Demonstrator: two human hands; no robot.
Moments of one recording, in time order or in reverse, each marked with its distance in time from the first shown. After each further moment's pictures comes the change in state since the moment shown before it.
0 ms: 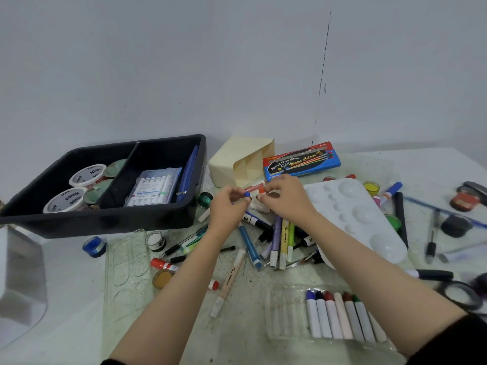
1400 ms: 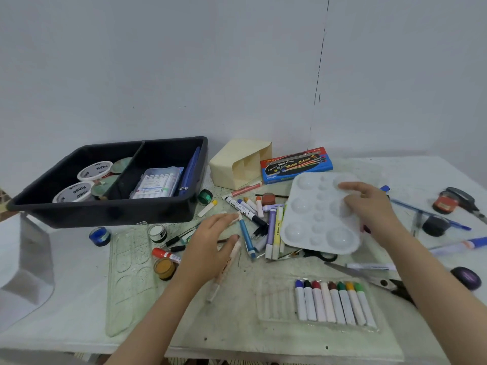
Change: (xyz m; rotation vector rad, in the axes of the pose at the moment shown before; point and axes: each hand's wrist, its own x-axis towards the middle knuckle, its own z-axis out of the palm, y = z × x) left_hand -0.089 -0.034 -0.048 0.490 -0.060 0.530; right_hand -0.068 0.061 -0.105 0.409 0.213 0.467
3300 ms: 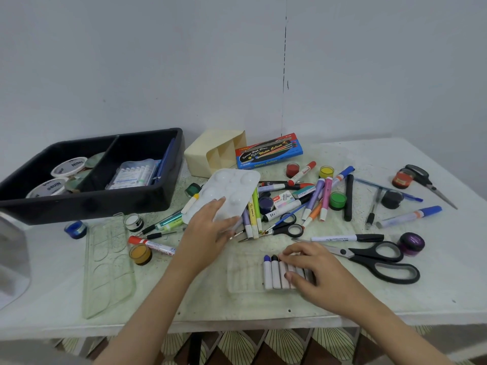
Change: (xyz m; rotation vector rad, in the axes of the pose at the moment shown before) left_hand -0.005 0.038 0.023 0.264 -0.145 0.121; right_hand -0.121 0.081 -0.005 -0.496 -0.468 -0.663
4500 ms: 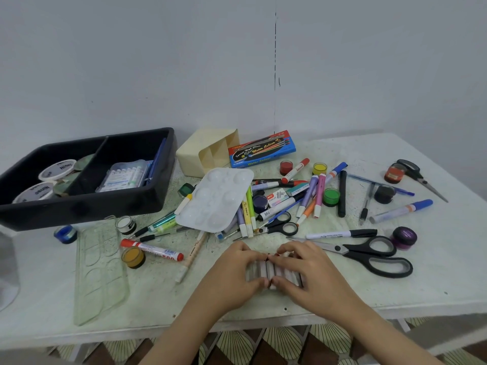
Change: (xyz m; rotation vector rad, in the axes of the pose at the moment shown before) left_hand -0.031 0.067 0.010 -0.408 -0.304 -0.087; right_hand -0.004 -0.007 0.014 -0.113 0.126 -0.011
